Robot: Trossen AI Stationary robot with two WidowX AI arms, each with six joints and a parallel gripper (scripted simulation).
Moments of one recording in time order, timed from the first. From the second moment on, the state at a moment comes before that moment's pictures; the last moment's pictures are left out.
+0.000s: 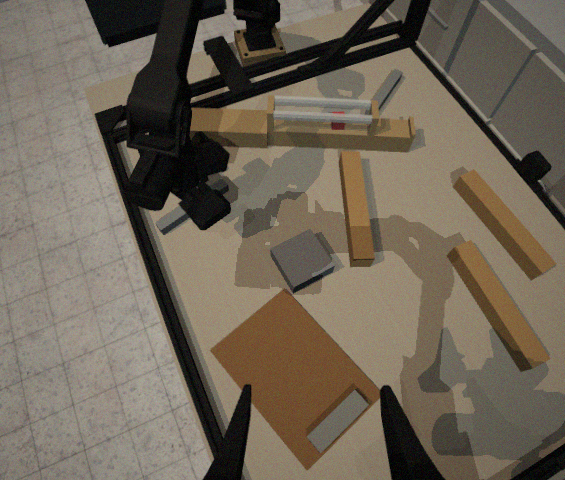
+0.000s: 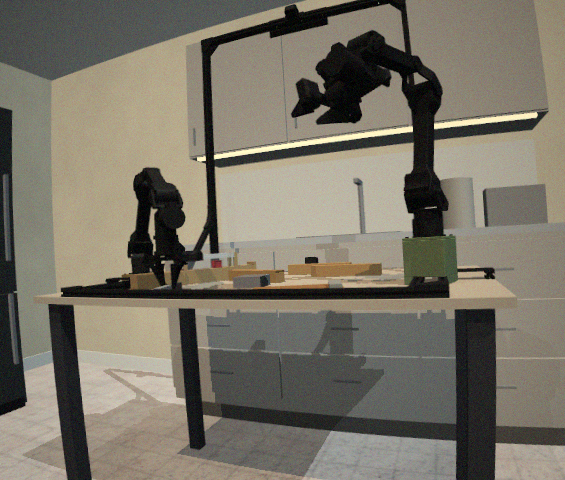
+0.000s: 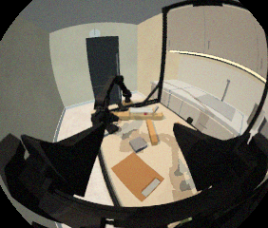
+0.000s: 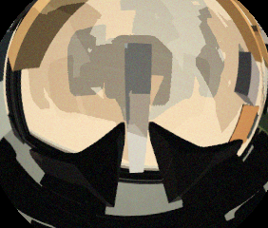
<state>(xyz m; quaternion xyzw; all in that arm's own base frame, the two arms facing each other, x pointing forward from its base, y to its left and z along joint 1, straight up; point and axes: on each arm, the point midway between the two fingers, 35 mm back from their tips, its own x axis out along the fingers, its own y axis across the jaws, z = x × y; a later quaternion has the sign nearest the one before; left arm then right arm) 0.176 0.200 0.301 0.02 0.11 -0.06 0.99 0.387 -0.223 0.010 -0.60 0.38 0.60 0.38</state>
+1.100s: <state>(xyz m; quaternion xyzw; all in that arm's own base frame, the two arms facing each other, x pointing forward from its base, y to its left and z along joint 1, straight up) 0.176 0.200 0.301 0.02 0.11 -0.06 0.99 0.385 -0.223 0.063 -0.59 0.38 0.60 0.38</state>
